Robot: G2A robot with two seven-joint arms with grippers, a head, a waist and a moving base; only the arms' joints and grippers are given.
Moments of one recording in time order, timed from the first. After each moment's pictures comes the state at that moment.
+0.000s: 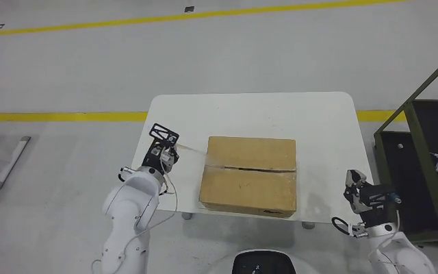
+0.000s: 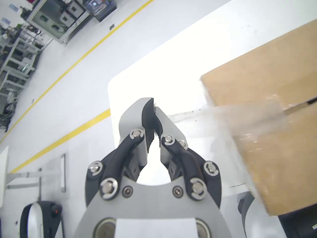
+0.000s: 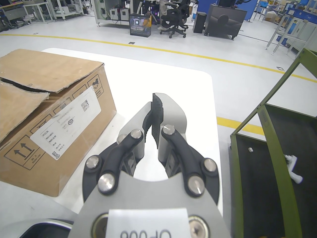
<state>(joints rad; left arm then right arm) 1.20 -1.31 -1.53 -1.96 1.66 -0.40 -0.74 -1.82 -1.31 1.65 -1.82 -1.35 -0.12 -0.27</state>
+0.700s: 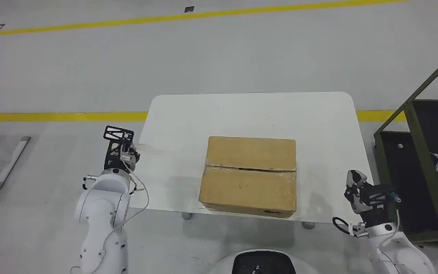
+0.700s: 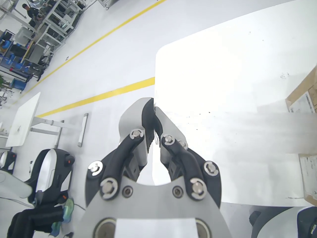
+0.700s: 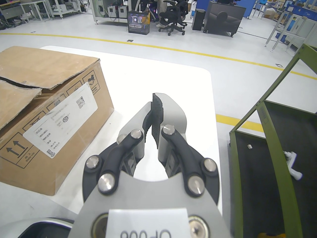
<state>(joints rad) 1.20 -1.28 -1.70 -1.87 1.72 -0.29 -0.71 -1.82 -1.30 1.65 -1.80 -1.35 -0.11 -0.26</state>
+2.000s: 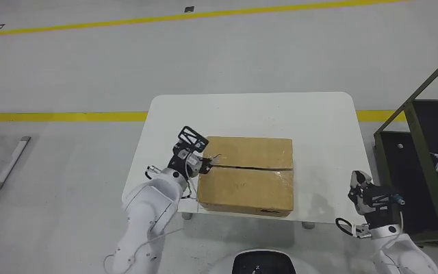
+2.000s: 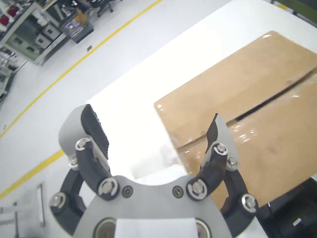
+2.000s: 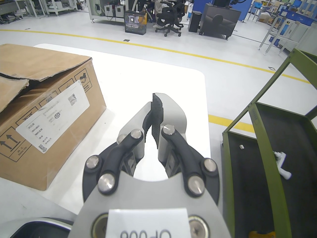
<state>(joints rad) 1.18 -1.29 -1.29 -1.99 1.49 -0.44 -0.71 -1.84 -1.30 1.67 -1.82 -1.37 -0.09 -0.27</state>
